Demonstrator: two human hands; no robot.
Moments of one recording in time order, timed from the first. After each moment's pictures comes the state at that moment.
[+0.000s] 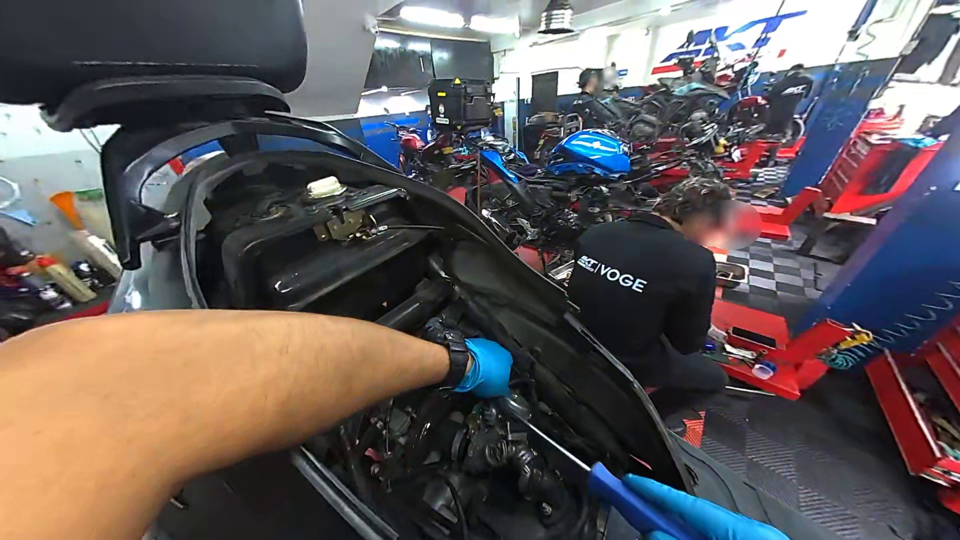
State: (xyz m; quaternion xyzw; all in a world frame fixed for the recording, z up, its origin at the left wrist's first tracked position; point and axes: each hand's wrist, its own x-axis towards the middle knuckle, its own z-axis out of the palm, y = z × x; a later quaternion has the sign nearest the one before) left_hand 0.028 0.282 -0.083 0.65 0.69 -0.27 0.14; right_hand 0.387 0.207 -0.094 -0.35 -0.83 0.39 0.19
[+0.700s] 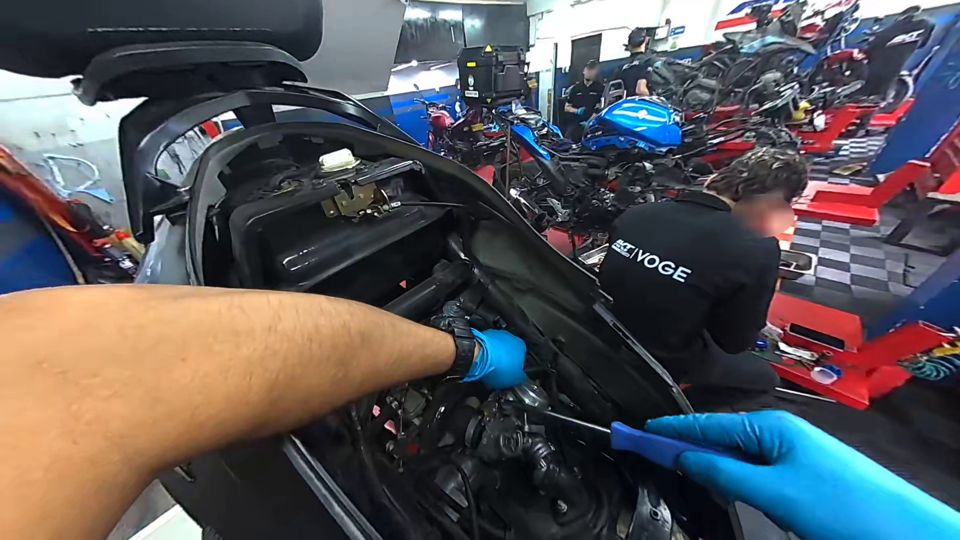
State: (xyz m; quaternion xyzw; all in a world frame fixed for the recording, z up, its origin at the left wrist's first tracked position) left_hand 0.057 0.259 -0.040 0.59 0.74 -0.21 0.25; right_hand 0.361 0.296 -0.048 -0.34 -0.84 0.42 0.06
